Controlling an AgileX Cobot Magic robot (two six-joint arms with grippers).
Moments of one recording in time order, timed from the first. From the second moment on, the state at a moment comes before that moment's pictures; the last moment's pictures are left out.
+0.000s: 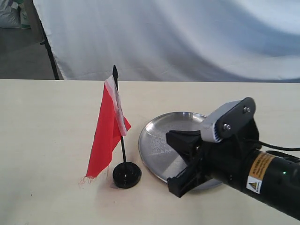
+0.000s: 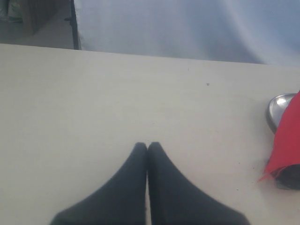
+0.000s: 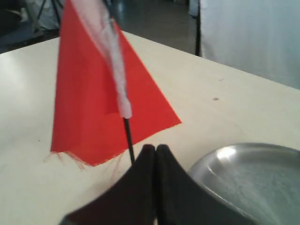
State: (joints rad) left arm 0.06 0.00 0.00 -0.12 0.34 0.00; right arm 0.74 1.37 -0.38 -0.31 -0.66 0.23
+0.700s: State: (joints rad) left arm 0.06 0.00 0.00 -0.12 0.34 0.00; right arm 0.75 1.82 -0.60 -0.54 -0.80 0.20
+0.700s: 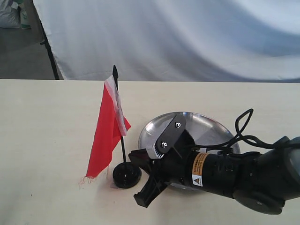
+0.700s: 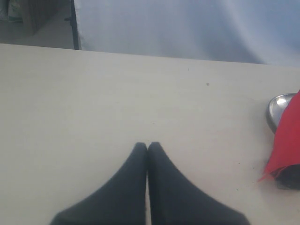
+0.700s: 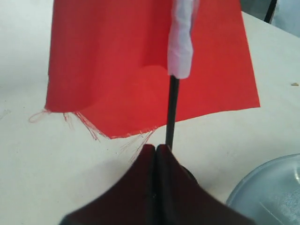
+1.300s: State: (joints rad) left arm 0.06 0.00 0.00 -0.12 0.34 0.00; right arm 0.75 1.83 -0.60 -0.50 -0.76 0.24
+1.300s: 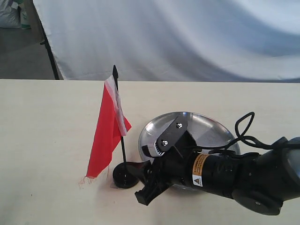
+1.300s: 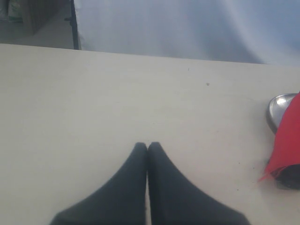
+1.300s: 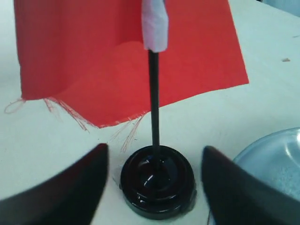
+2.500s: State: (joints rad) left arm 0.06 0.00 0.00 -0.12 0.34 0.00; right arm 0.75 2.01 -0.81 -0.48 -0.72 0.27
